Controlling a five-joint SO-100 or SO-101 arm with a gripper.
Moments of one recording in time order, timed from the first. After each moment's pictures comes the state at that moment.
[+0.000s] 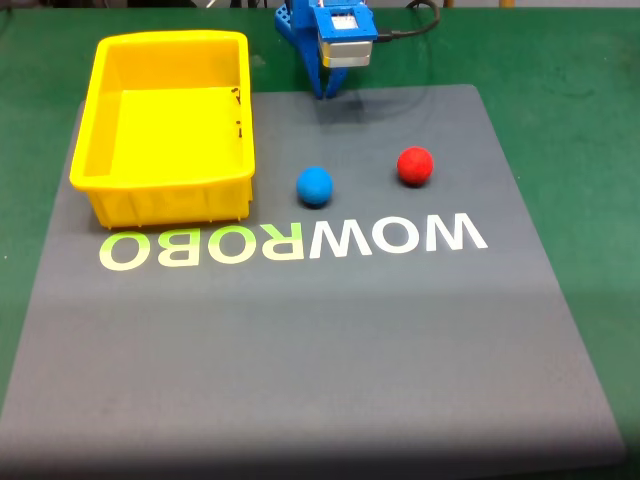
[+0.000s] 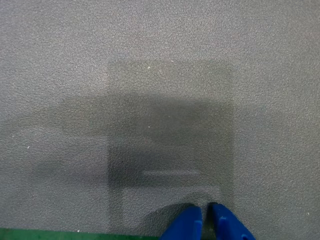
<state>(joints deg) 1.4 189.8 175.9 77.7 -92.7</state>
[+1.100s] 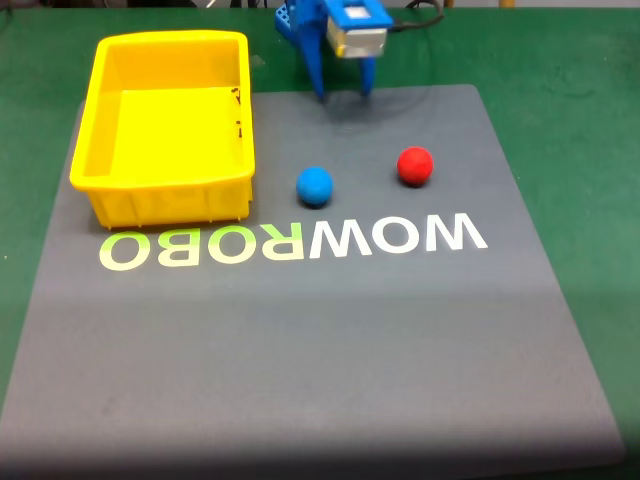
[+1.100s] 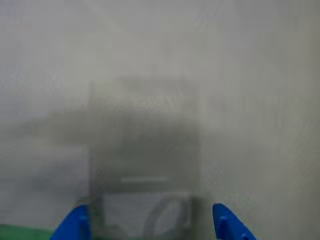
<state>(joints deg) -1.6 187.9 169.9 73.5 -100.5</state>
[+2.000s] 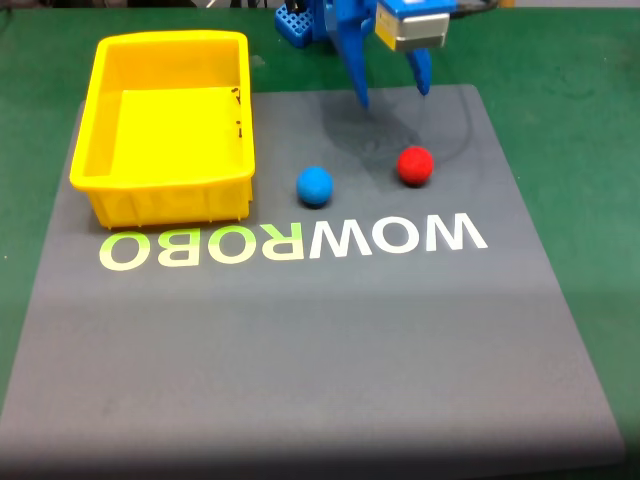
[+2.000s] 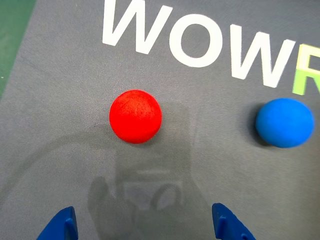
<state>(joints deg) -9.7 125.5 133.7 45.9 -92.0</state>
